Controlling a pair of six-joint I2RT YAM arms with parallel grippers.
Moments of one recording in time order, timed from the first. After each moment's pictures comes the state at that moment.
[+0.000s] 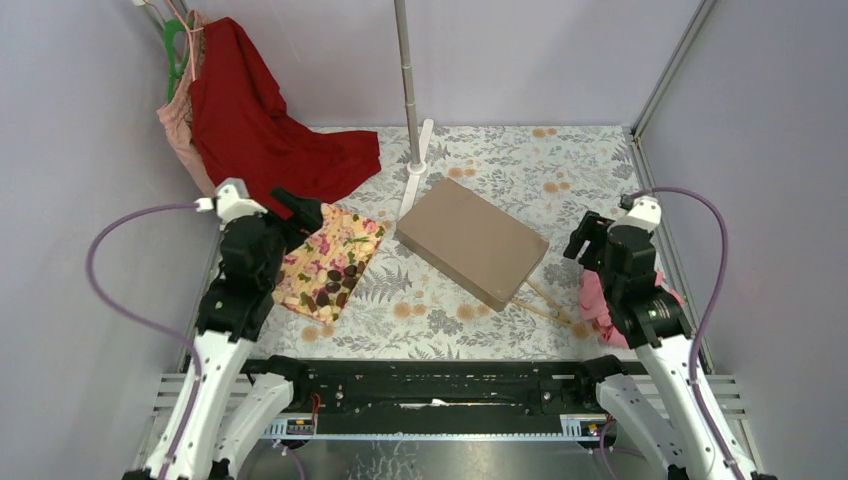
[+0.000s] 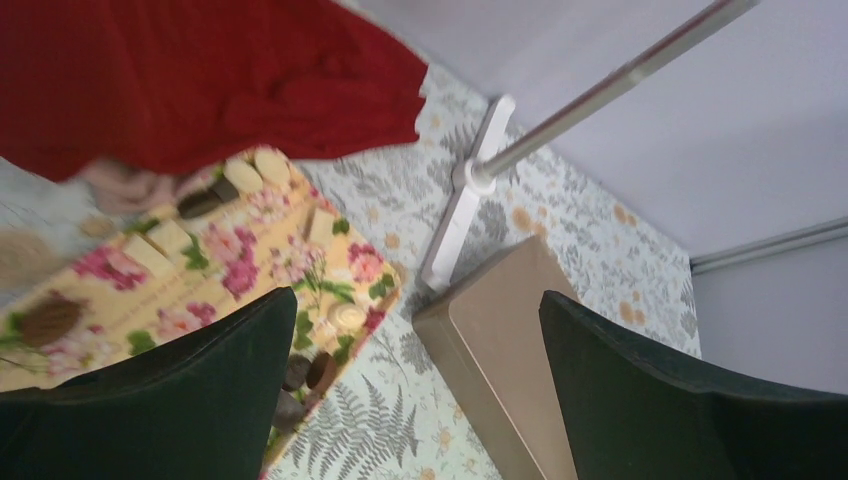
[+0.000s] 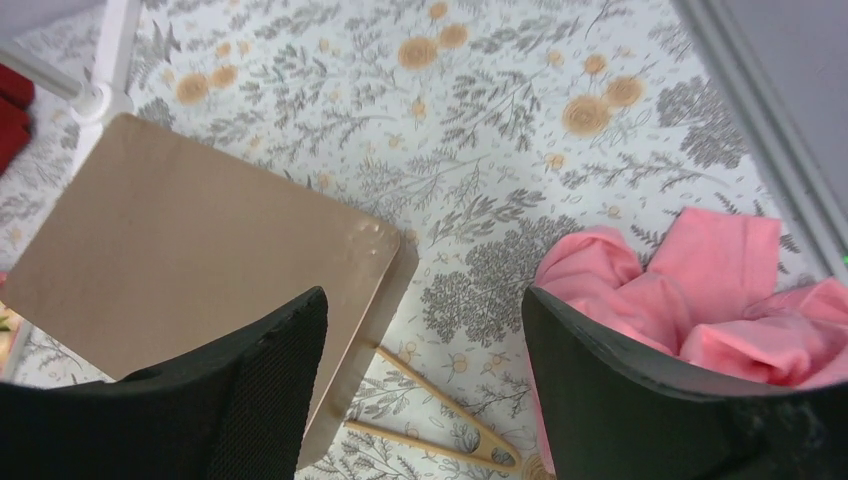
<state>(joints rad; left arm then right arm) -0.21 0.72 0.83 -0.40 -0.22 -0.71 0.25 0.67 0.77 -0.56 0.34 0.37</state>
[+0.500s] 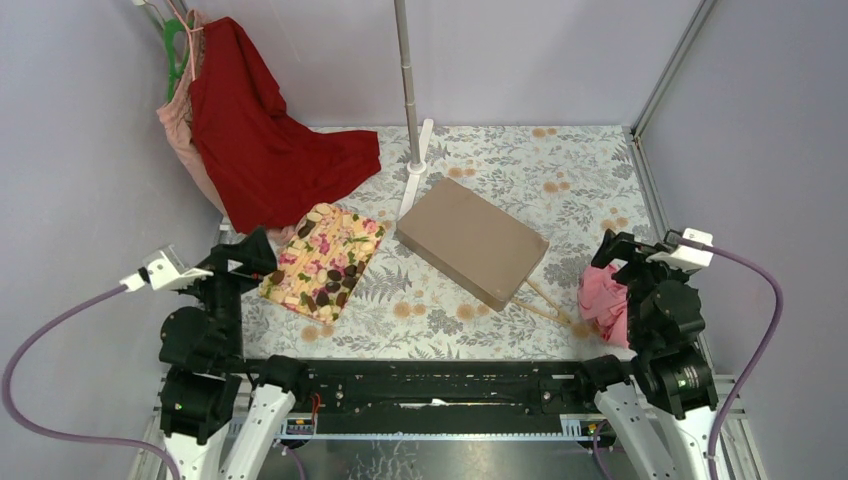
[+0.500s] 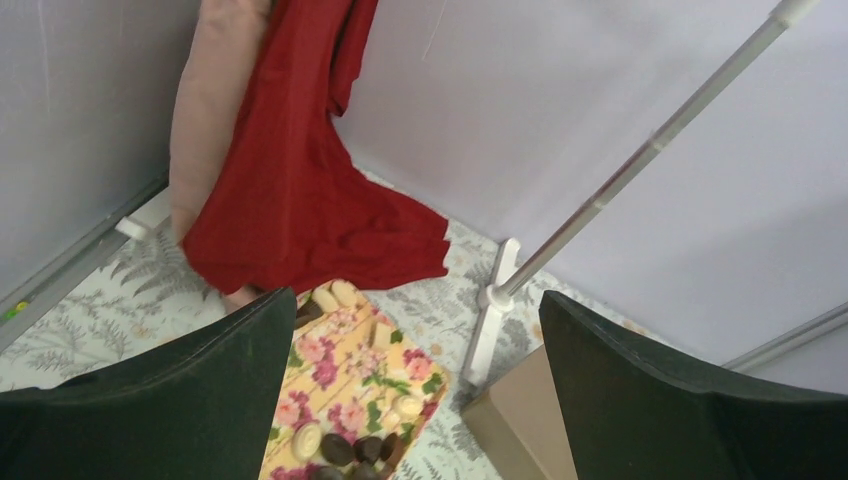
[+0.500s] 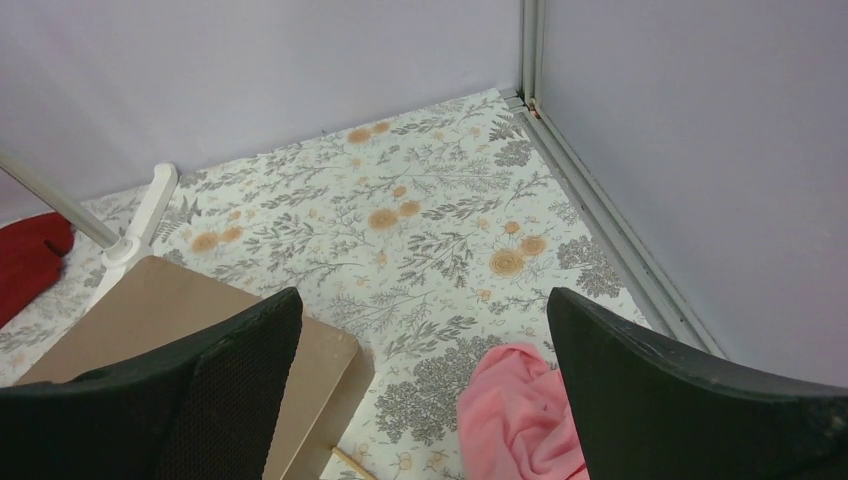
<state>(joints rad) -0.21 0.26 0.88 -0.50 -0.41 -0.46 0.25 0.34 0.77 -0.50 0.48 0.16</state>
